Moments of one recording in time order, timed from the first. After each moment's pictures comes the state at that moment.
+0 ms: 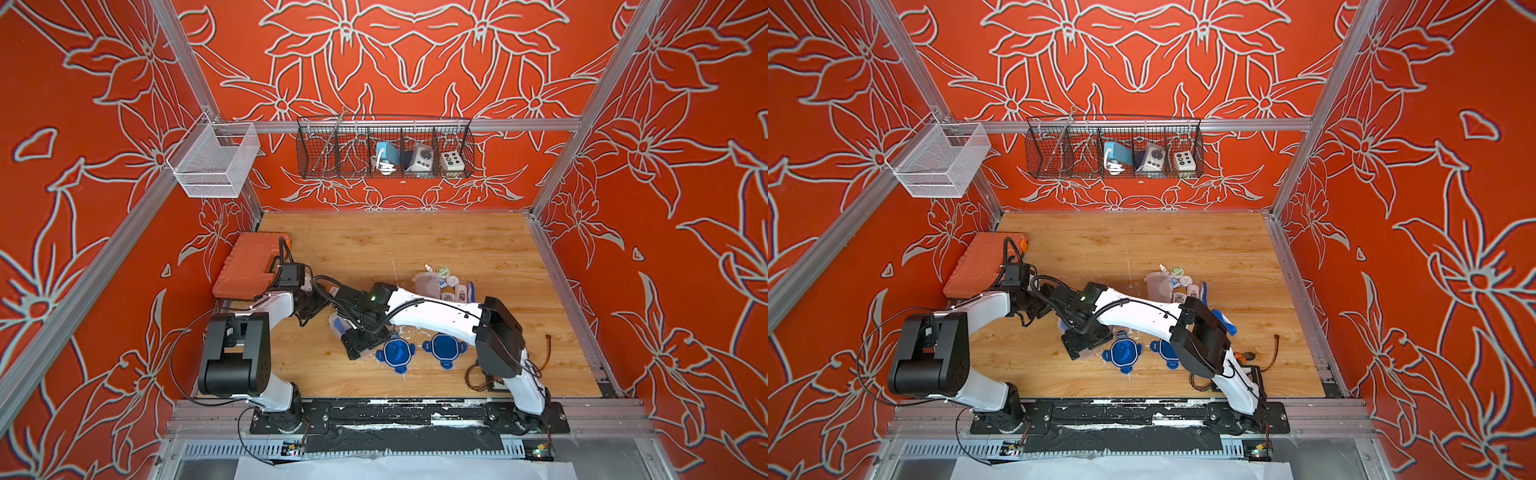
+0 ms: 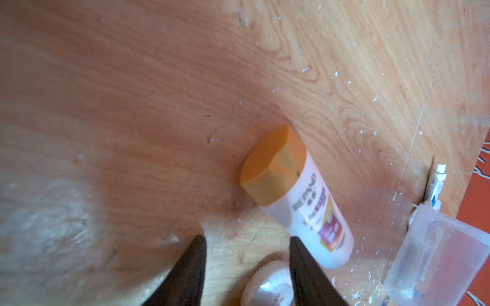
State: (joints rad) left arm 0.08 1.50 0.71 -0.29 0.36 -0.58; right arm 1.19 2.12 1.84 -1.09 -0.22 0.54
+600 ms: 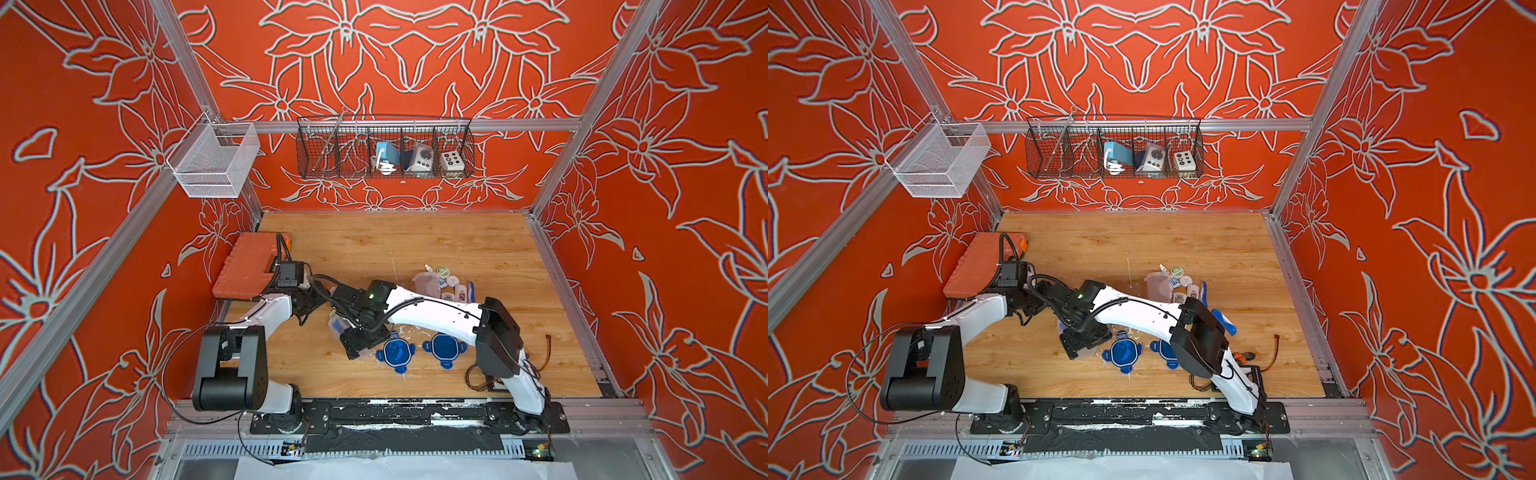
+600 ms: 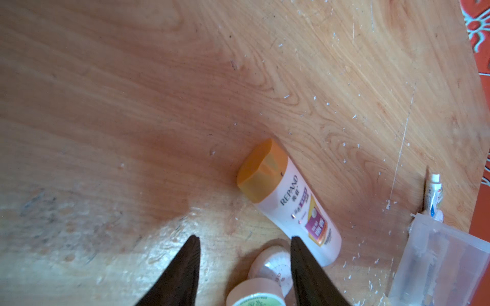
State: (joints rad) left arm 0.08 1.43 0.71 -0.30 0.29 -0.57; right arm 1.19 2.14 1.90 -1.16 -0.22 0.55
